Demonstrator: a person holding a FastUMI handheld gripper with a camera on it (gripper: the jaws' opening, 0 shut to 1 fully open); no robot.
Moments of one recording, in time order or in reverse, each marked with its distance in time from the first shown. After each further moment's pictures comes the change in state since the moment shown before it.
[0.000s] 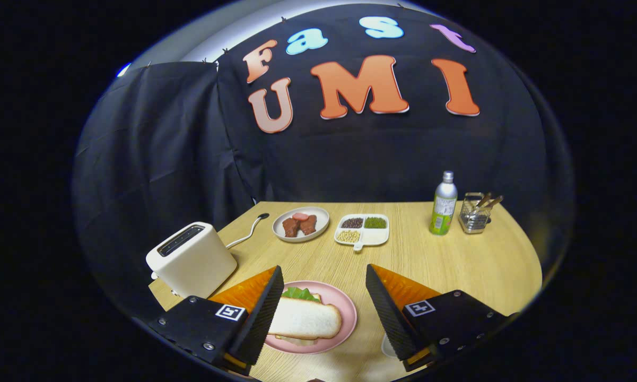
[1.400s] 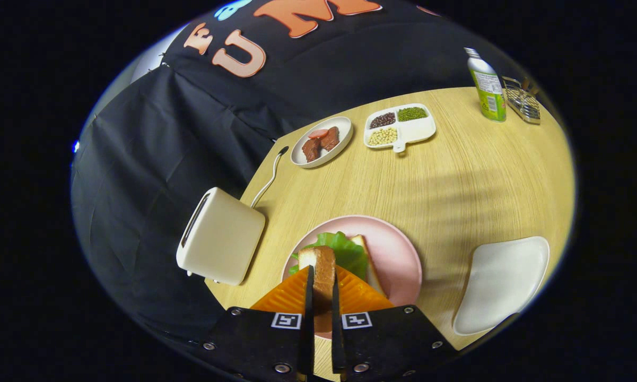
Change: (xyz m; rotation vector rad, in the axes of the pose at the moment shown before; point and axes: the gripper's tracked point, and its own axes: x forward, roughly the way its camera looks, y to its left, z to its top) arm 0.067 0.035 -0.134 0.369 0.552 0.260
